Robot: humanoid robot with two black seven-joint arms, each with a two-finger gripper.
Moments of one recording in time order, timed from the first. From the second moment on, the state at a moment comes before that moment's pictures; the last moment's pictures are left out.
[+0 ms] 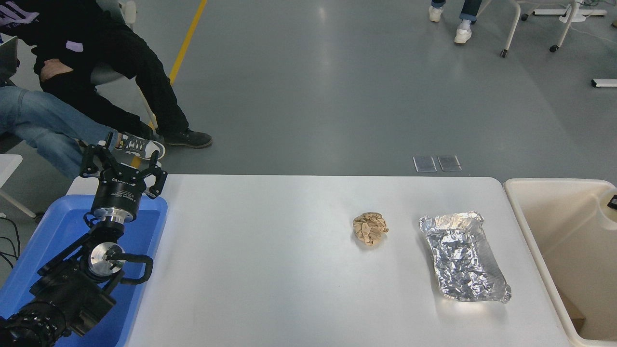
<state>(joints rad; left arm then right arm) -0.60 0.24 -0.90 -0.42 -0.07 -0.57 -0.53 0.95 -0.56 -1.09 0.26 0.00 0.14 -0.13</state>
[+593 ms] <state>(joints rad) -0.60 0.24 -0.90 -0.42 -0.07 -0.57 -0.53 0.80 -0.50 -1.00 0.17 0.01 0.08 -0.15</state>
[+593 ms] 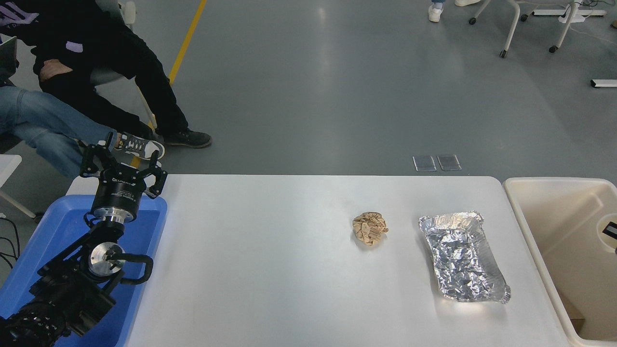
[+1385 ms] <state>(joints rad) -0.60 0.24 -0.90 -0.42 -0.07 -0.57 -0.53 1.08 -0.63 -1.00 0.54 0.00 -0.05 -0.15</state>
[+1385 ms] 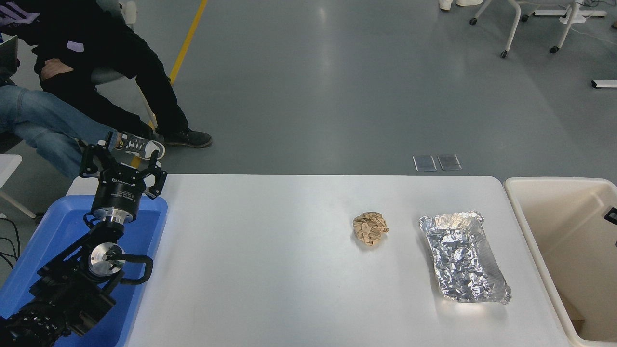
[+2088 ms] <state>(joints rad) -0.60 0.24 -0.90 -0.42 -0.07 -0.57 -0.53 1.95 -0.55 -1.36 1.29 0.00 0.33 -0.15</state>
